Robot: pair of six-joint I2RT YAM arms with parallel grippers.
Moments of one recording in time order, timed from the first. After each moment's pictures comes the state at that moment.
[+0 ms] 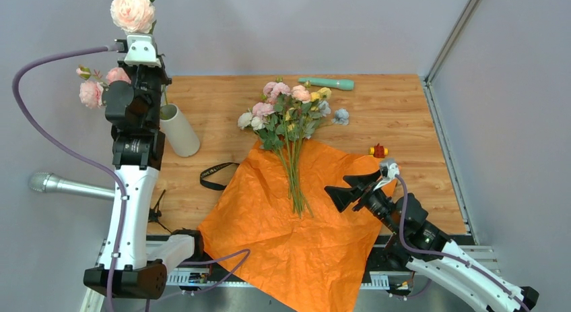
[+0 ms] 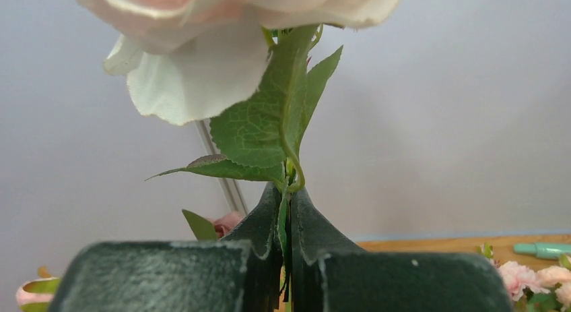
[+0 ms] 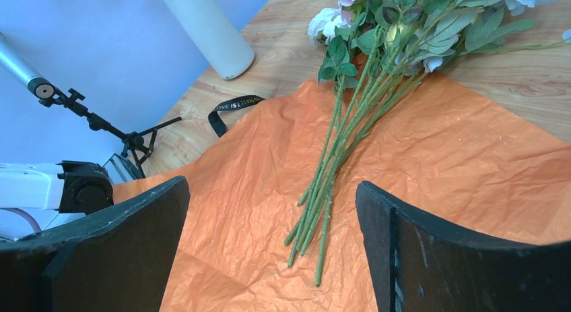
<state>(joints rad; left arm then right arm) -0.03 1.05 1.37 0.05 -0.09 0.23 0.91 0.20 0.27 -0.06 0.17 0.50</state>
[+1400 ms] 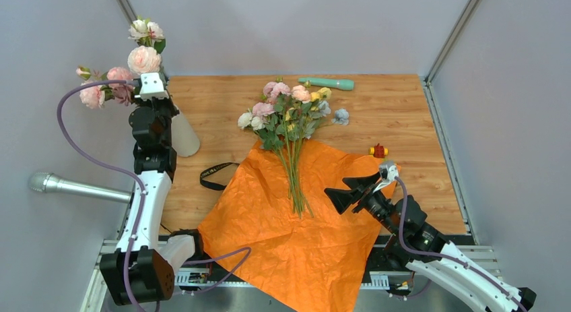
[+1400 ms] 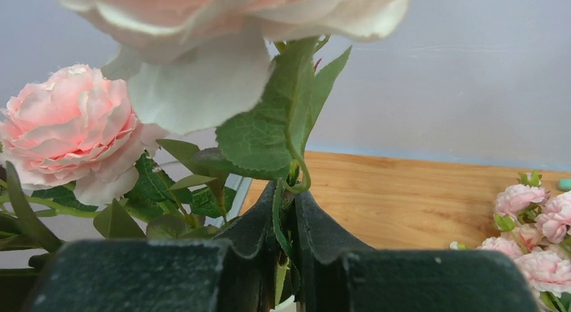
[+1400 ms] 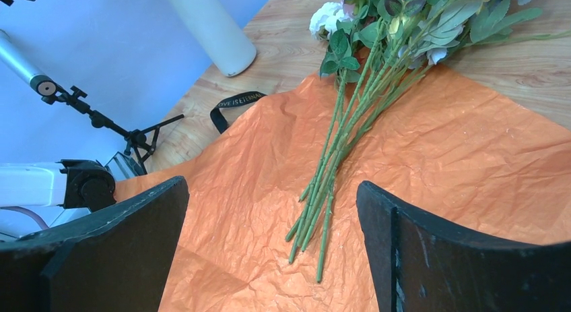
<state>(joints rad) 0.11 1.01 0.87 0.29 -0.09 0.10 0.91 0.16 0.24 -0.06 0.16 0.51</state>
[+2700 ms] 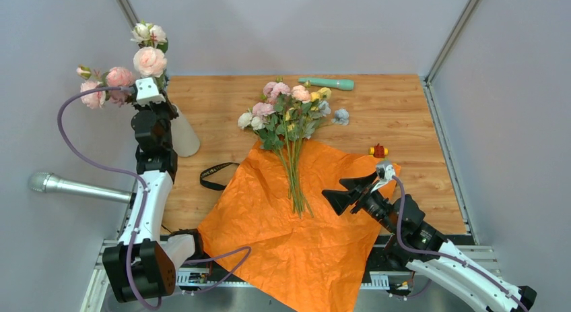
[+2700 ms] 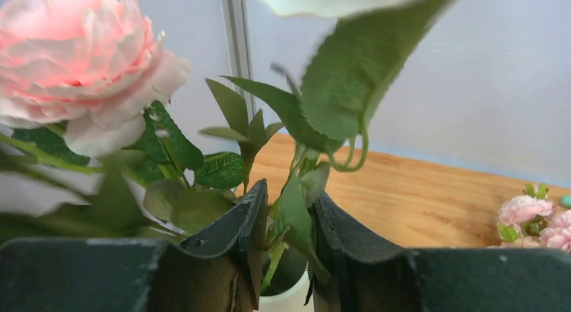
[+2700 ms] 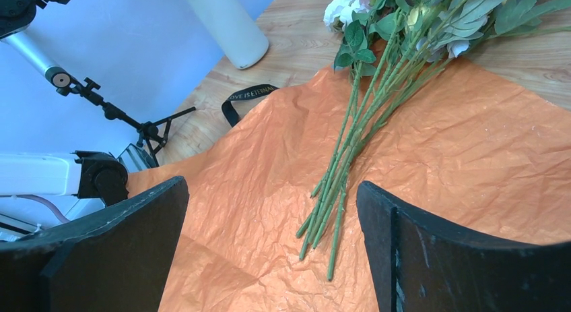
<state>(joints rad) 0.15 1.04 0.80 0.38 -0.13 0.00 0.91 0.19 0.23 -0.02 0.12 0.53</state>
